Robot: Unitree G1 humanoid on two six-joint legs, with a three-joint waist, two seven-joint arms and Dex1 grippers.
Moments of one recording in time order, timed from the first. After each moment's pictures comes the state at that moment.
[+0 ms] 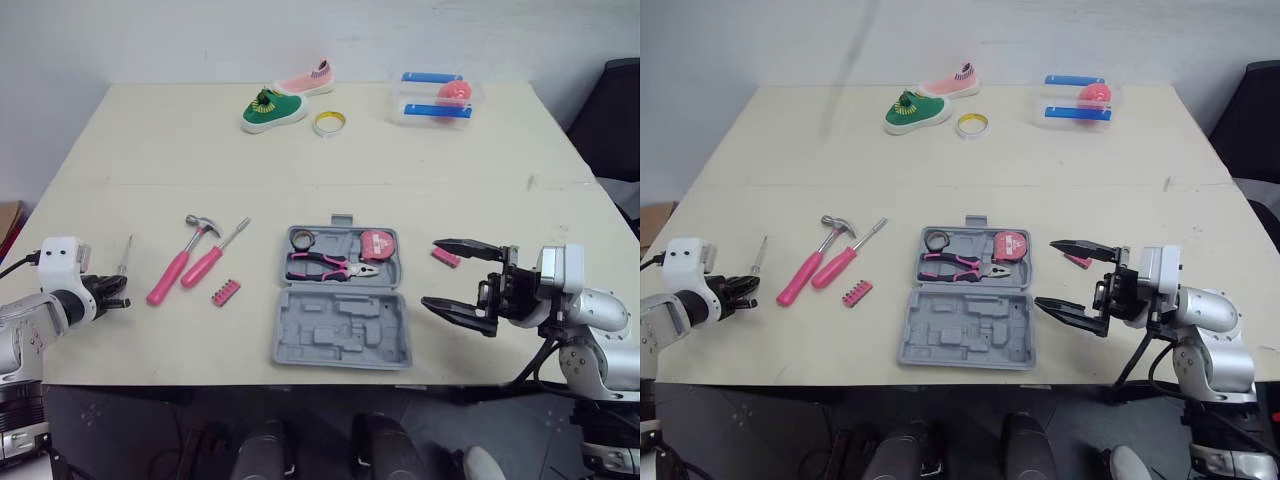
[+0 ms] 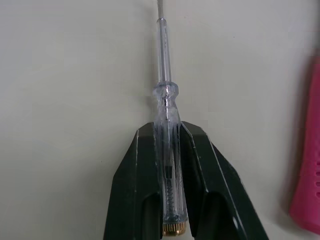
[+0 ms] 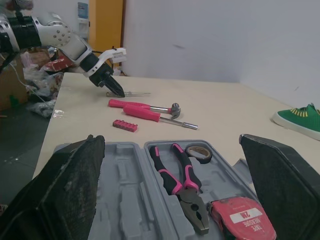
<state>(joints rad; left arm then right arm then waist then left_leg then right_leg) -0.24 0.79 0.45 0.13 -0.39 0.84 -0.39 -0.21 -0.63 -0.21 -0.05 0.66 -0.05 1.34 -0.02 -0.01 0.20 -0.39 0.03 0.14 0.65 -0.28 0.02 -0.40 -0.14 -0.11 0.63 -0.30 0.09</state>
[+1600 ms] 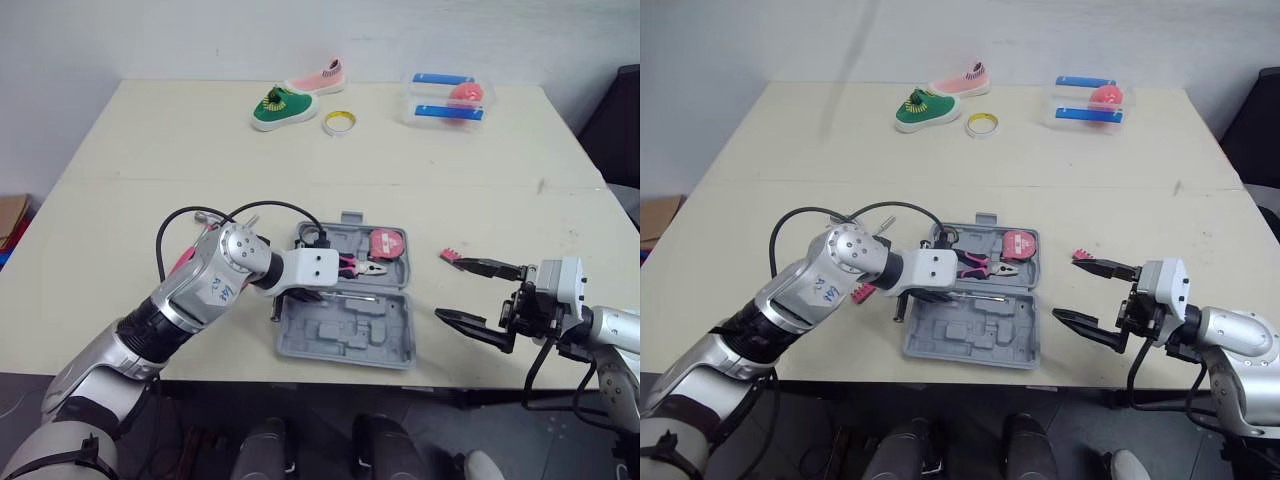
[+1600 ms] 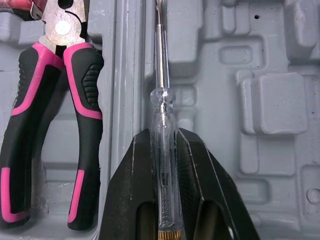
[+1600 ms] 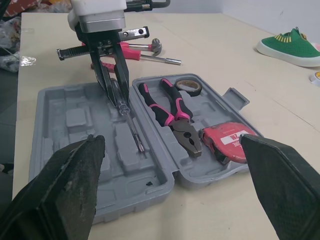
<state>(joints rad) -0.82 0.64 -0.59 -0.19 0.10 0.66 -1.07 -0.03 -0.74 -0.28 -0.19 0.57 0.09 1.18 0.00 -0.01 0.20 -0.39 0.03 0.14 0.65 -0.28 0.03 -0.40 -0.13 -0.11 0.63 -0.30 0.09</state>
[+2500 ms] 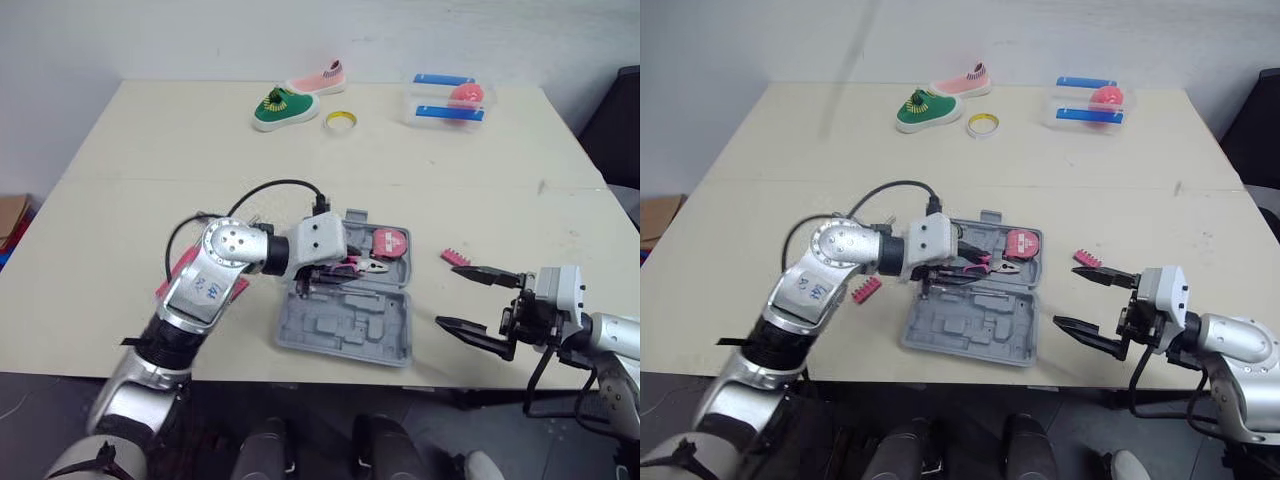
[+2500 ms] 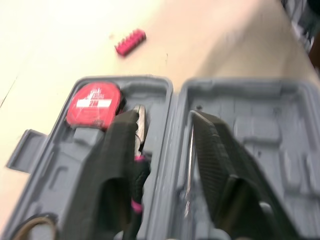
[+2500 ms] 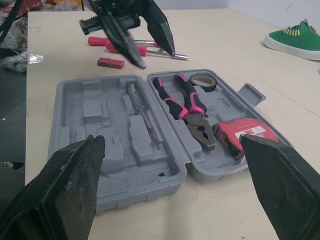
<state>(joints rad) -0.65 0.40 -0.26 -0.09 -0.11 0.38 -0.97 0.01 -0.74 -0.28 -0.19 0.57 0.07 1.20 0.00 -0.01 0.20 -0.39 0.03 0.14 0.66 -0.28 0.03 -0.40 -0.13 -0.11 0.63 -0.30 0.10</state>
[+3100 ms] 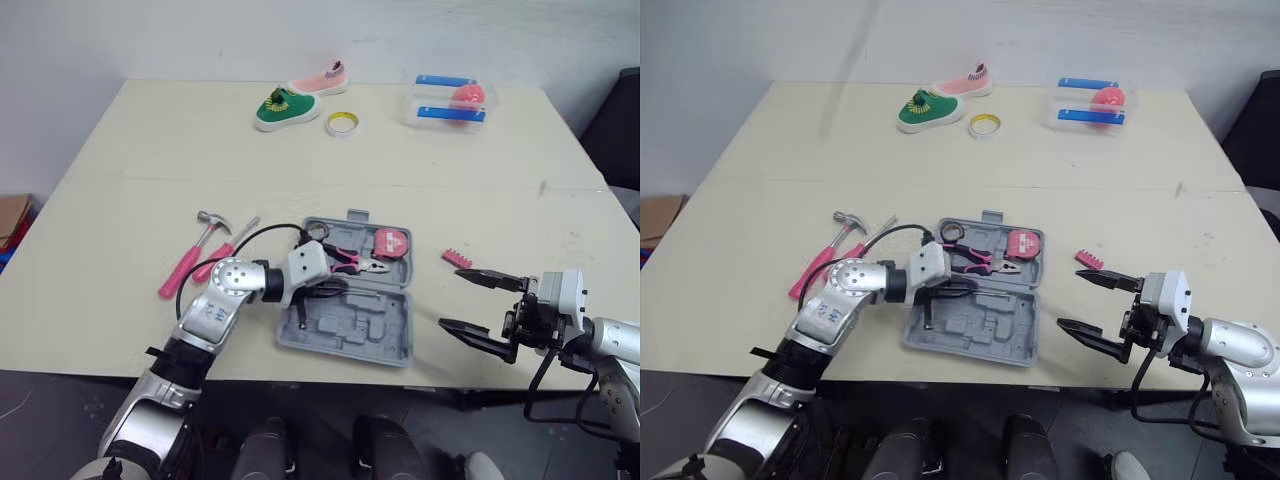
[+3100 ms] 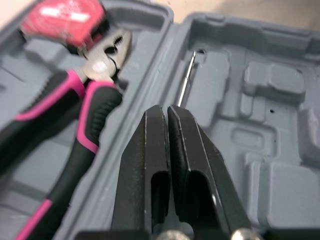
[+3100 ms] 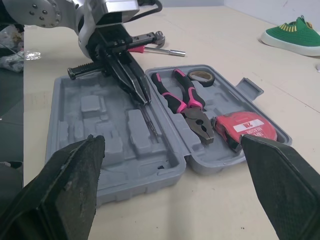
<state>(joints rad) -0.56 0.38 -0.30 0.08 -0.07 0.27 -0.93 0.02 -0.74 -0.28 -0.15 0.57 0.04 1.20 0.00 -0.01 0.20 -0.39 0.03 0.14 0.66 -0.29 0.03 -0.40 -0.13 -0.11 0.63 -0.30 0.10</state>
